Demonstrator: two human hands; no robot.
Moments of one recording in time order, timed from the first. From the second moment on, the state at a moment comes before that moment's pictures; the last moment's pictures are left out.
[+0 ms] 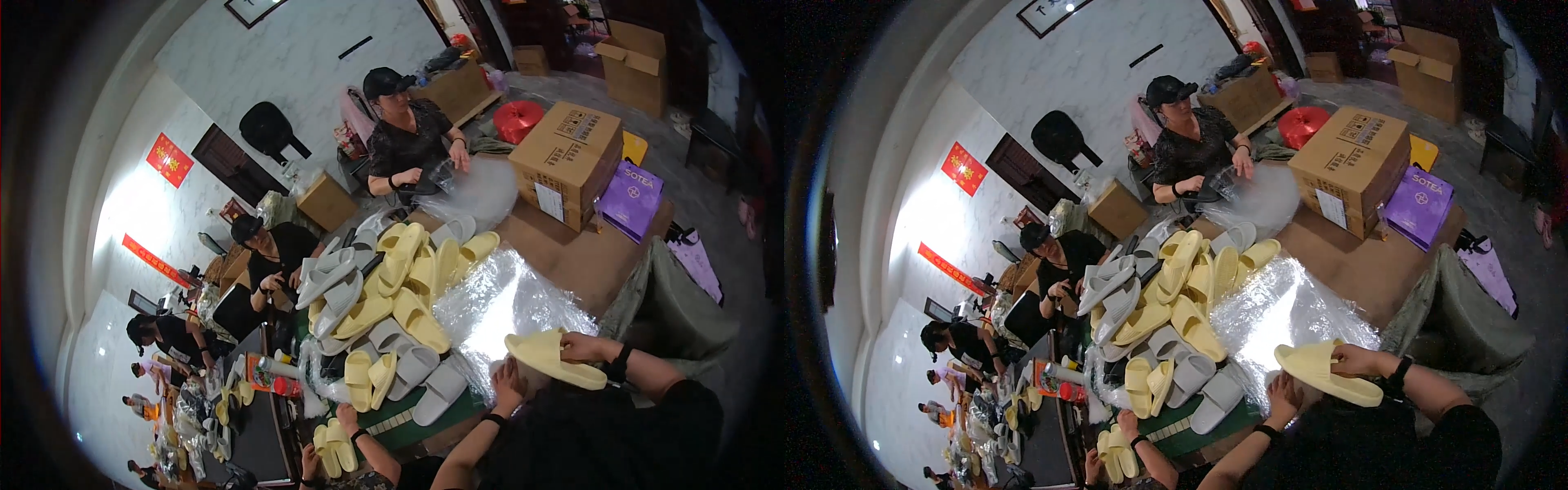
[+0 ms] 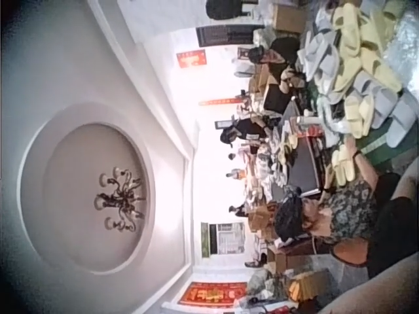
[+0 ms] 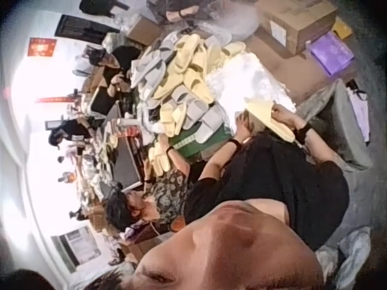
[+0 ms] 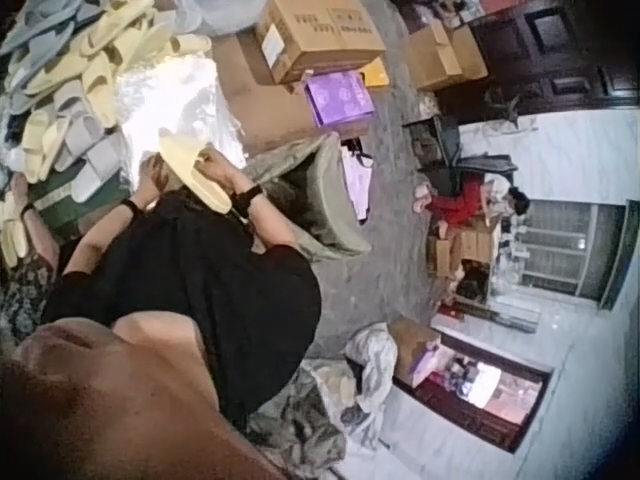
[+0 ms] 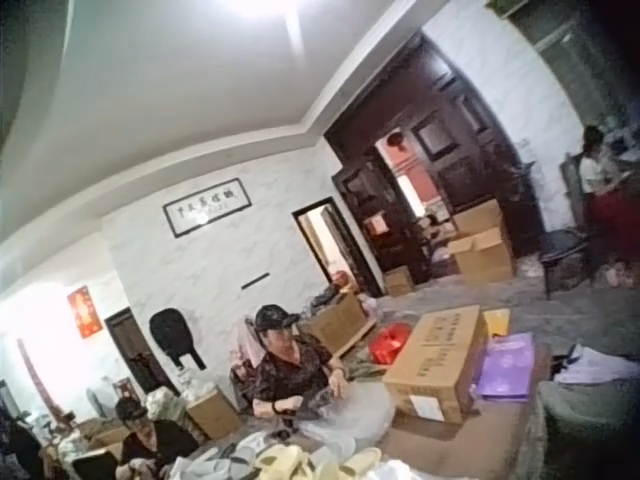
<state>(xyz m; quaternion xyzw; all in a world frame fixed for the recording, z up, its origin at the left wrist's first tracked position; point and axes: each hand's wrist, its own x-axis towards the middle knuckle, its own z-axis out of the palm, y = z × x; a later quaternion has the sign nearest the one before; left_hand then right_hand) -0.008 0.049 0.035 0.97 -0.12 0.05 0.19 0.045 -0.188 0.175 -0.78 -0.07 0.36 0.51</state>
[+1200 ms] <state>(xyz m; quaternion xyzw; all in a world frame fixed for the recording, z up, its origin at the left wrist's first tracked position) 0.033 0.077 0.027 0.99 -0.08 -0.03 0.09 0.041 -0.181 0.111 -0.73 -0.16 0.42 0.52</state>
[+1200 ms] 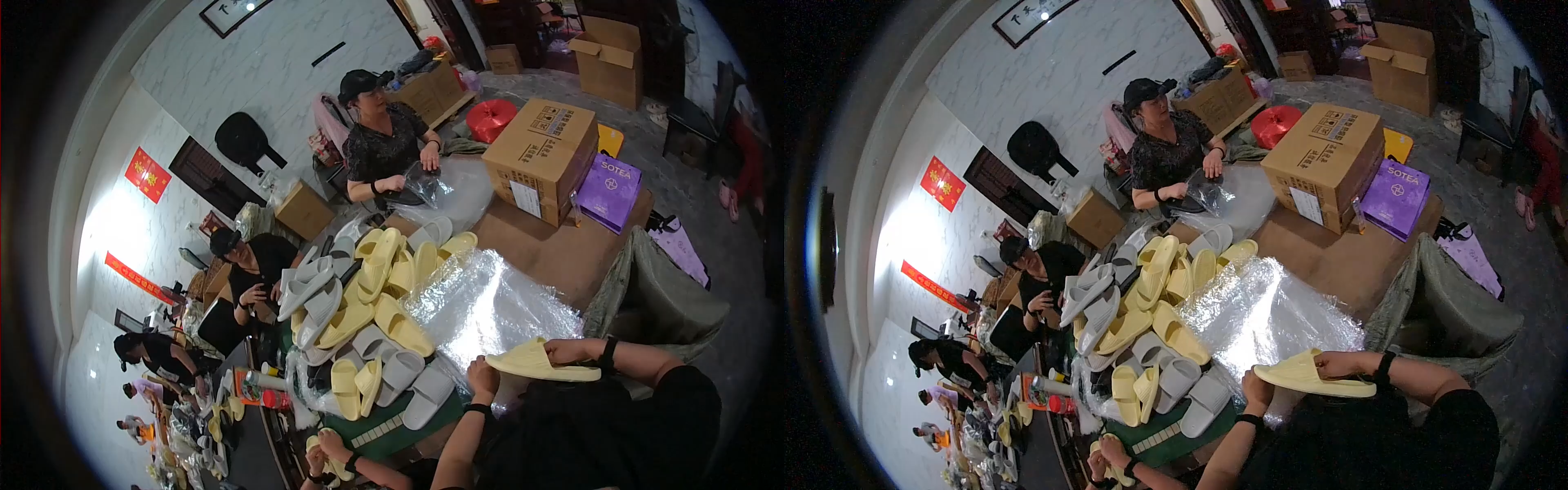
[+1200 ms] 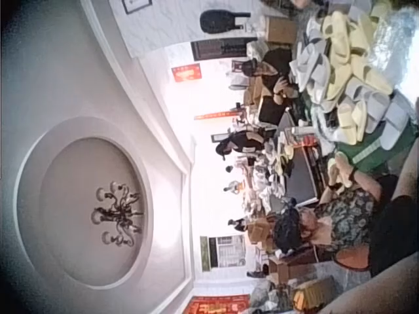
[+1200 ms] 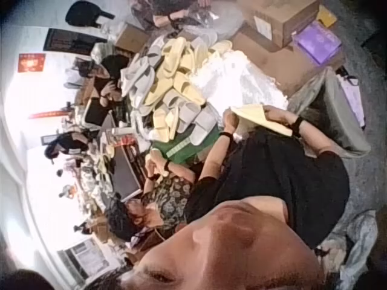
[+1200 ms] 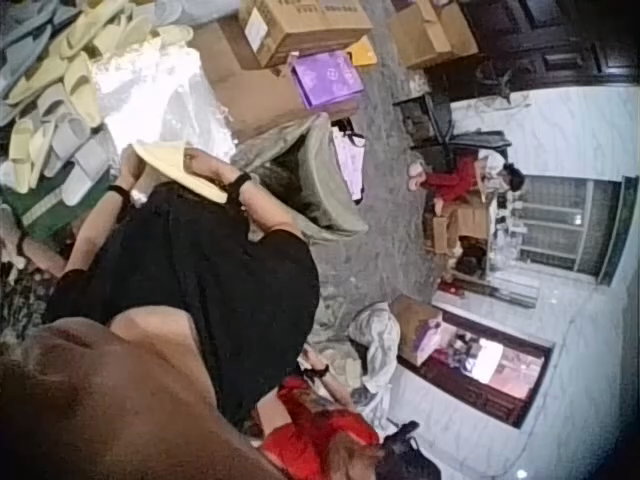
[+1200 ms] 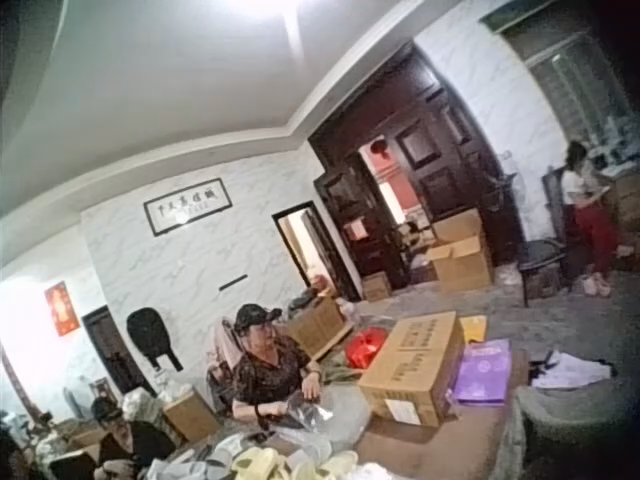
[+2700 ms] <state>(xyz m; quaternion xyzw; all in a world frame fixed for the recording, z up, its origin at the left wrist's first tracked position) 0.045 0.089 0.038 0.97 -0.25 0.08 -0.01 0.079 -0.191 0.126 -0.78 -0.20 0.26 0.53</state>
